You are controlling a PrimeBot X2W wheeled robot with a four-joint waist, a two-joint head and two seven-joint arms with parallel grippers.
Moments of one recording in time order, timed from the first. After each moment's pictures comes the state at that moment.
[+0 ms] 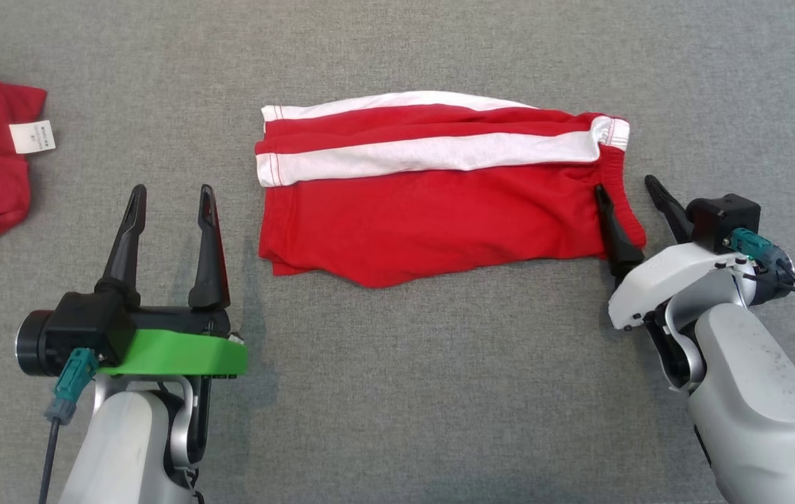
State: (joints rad) left arm -0.28 0.15 -0.20 0.09 -0.30 0.06 -0.26; right arm -0.50 -0.17 0.15 0.52 0.27 0.13 -0.14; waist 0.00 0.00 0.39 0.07
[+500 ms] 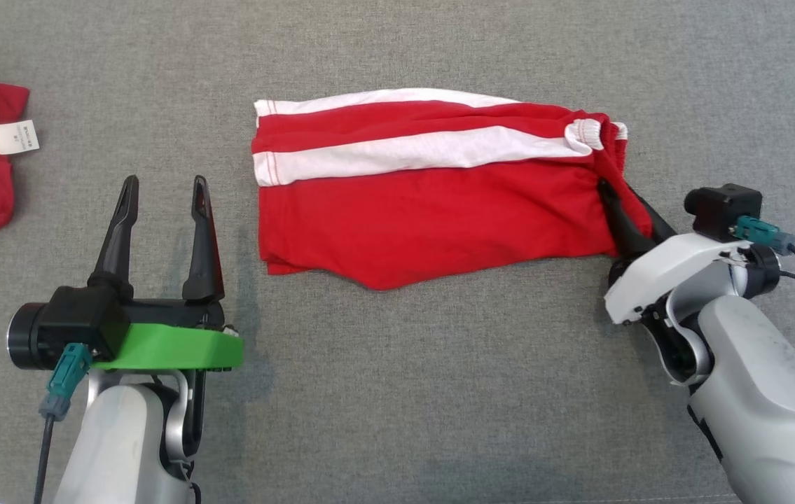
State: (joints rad) left arm -0.29 0.13 -0.16 0.09 -0.27 0.04 -0.26; right arm -0.54 -0.21 0.28 0.53 0.47 0.13 -0.11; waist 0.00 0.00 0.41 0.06
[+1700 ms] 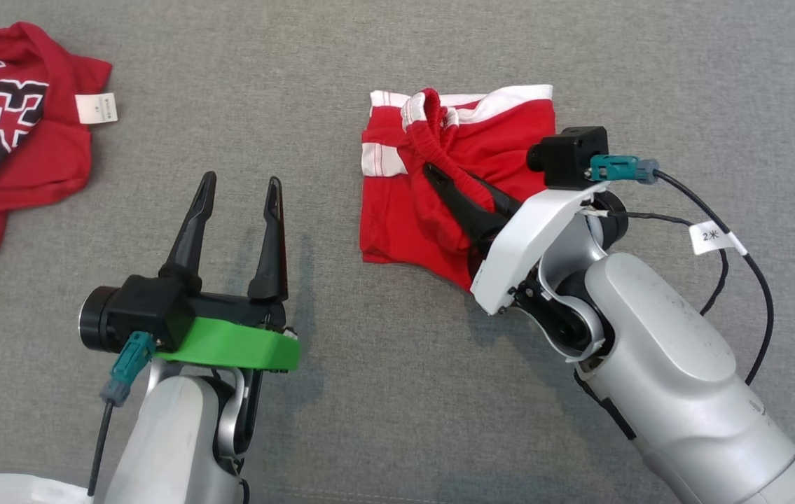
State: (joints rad) left arm -0.32 0.06 -0.23 0.13 -0.26 -0.02 -0.26; right arm -0.65 -0.12 0.53 0.28 0.70 0.13 0.17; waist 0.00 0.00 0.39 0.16
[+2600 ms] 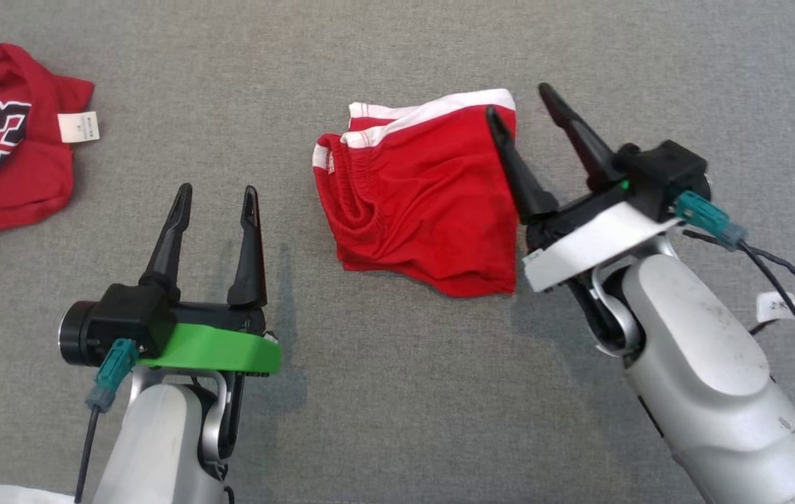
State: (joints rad) left arm -0.30 0.06 -0.19 0.15 -0.24 -0.01 -0.26; right arm -0.64 -0.14 0.43 0.33 0.41 0.13 -0.26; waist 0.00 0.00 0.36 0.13
